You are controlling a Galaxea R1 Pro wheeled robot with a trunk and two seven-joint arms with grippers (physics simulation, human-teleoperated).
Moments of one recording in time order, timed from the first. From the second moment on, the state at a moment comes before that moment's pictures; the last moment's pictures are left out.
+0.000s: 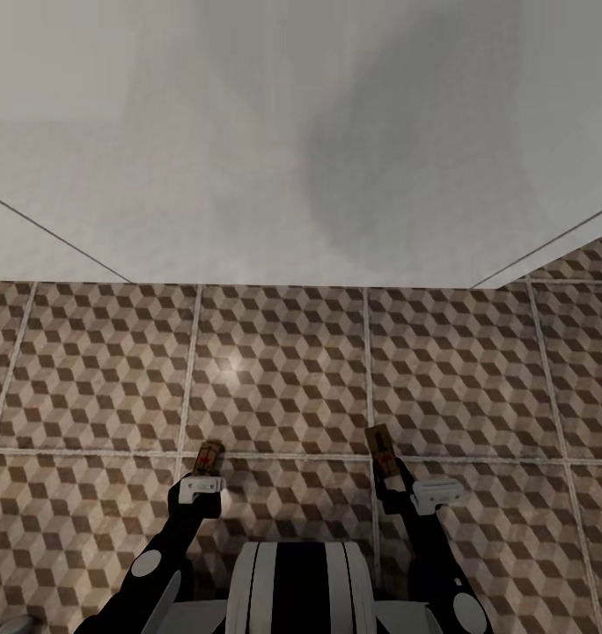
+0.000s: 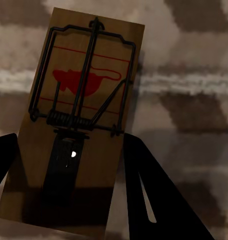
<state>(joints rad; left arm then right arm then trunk) -0.25 0.06 -0.19 -1.09 0.15 -0.03 0.07 -0.13 -0.06 0.21 -1.23 -0.06 -0.43 -0.11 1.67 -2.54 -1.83</state>
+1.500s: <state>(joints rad) -0.25 0.06 -0.20 -1.08 0.15 -0.03 0.07 -0.13 -0.06 0.21 -1.23 -0.06 -0.43 -0.11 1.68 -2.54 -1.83</state>
